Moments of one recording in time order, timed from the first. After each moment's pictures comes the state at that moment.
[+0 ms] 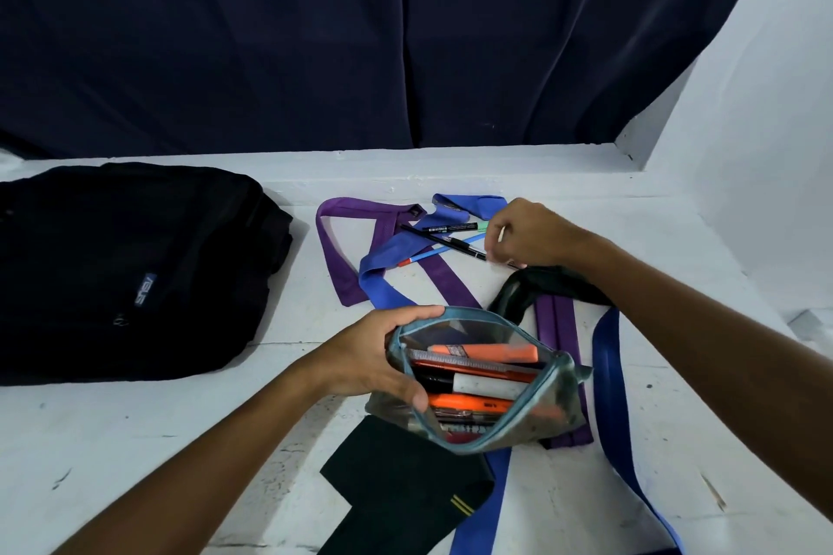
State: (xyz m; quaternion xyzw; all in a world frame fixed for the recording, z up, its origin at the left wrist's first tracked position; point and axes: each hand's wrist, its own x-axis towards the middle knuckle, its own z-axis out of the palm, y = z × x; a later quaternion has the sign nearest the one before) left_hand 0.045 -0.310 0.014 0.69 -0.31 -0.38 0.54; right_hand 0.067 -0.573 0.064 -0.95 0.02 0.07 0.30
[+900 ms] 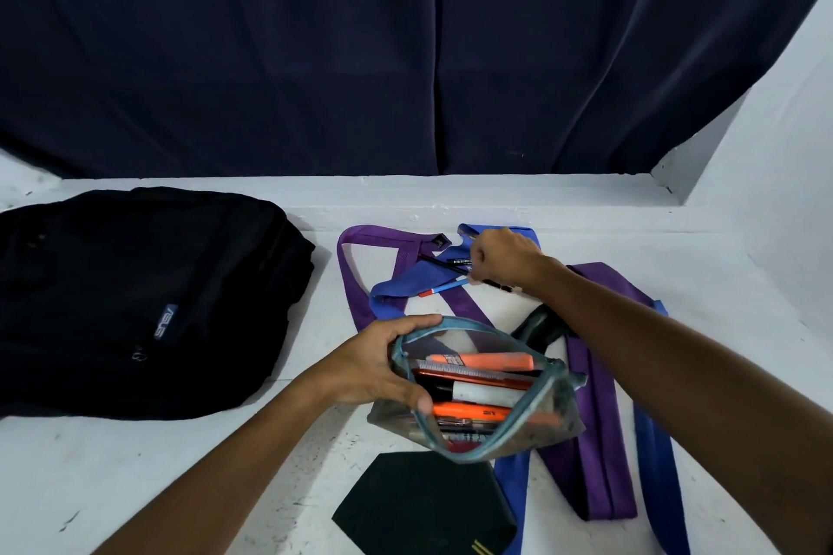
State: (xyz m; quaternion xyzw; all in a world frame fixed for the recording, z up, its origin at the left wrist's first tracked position) left_hand 0.084 -0.300 0.013 0.70 -0.26 -0.37 0.55; right_hand 0.159 -0.549 0.014 -0.98 0.03 0.06 0.16
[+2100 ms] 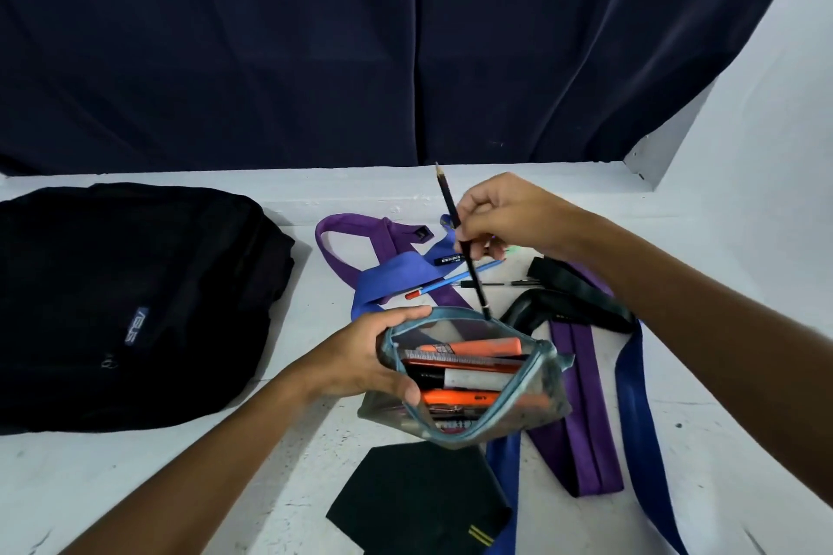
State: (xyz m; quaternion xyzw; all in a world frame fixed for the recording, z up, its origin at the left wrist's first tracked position) left_hand 0.094 -0.297 0.007 0.69 -0.28 -0.39 0.54; right_hand 0.090 -0.534 0.116 -0.87 -0.01 0.09 0.48
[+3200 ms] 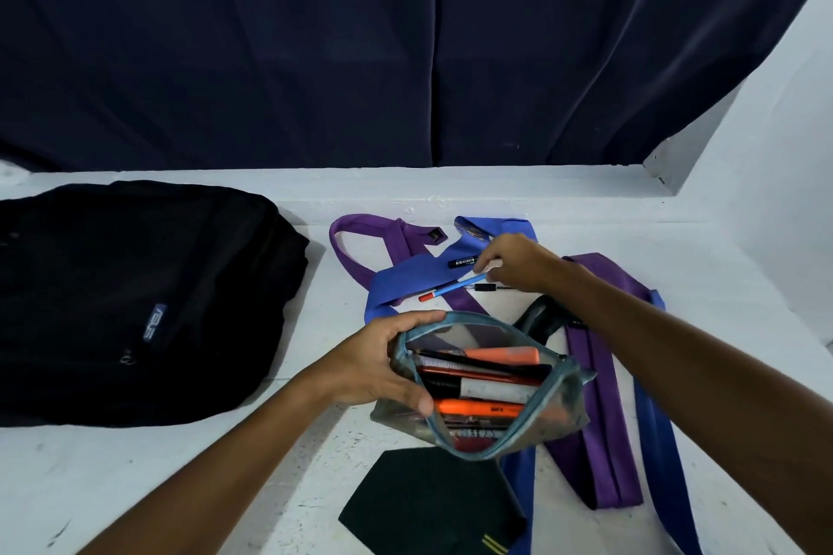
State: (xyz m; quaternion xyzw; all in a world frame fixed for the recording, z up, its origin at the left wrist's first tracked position) left_hand 0.090 -0.295 0.006 0.68 -0.29 -0.38 0.56; right_hand 0.147 -0.571 0.002 -0.98 -0.02 0.08 0.20
